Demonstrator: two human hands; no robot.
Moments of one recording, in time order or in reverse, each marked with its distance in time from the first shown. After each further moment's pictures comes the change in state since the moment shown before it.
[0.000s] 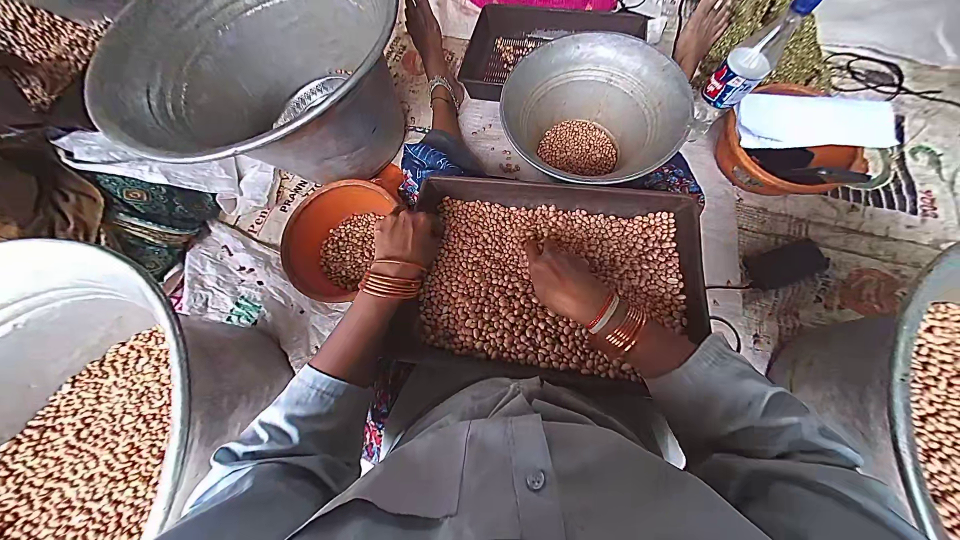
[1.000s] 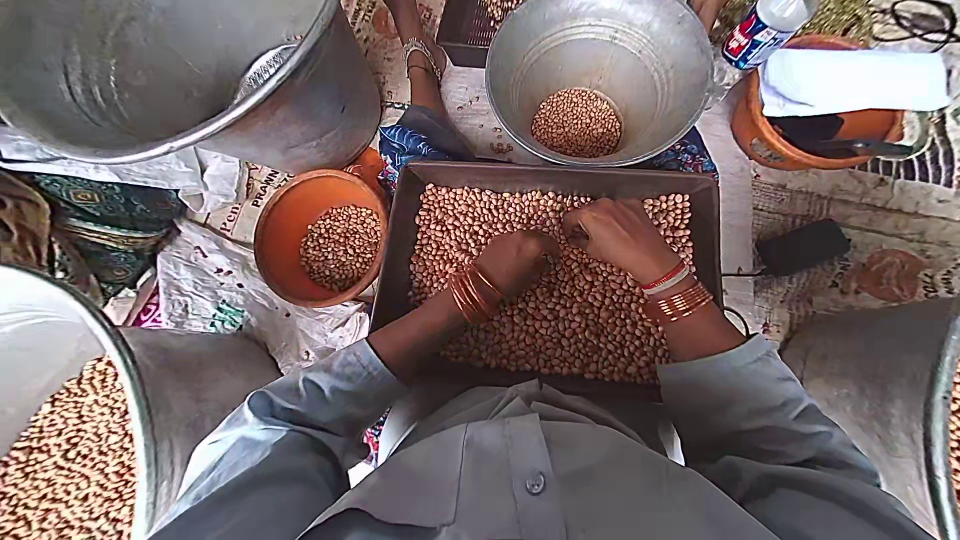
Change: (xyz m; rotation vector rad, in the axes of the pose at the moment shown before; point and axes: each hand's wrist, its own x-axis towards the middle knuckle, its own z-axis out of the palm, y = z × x) left_hand -0.001 0.115 0.033 -0.368 -0.181 0.742; right_hand 0.038 0.105 -0.009 -0.066 0.283 -0.203
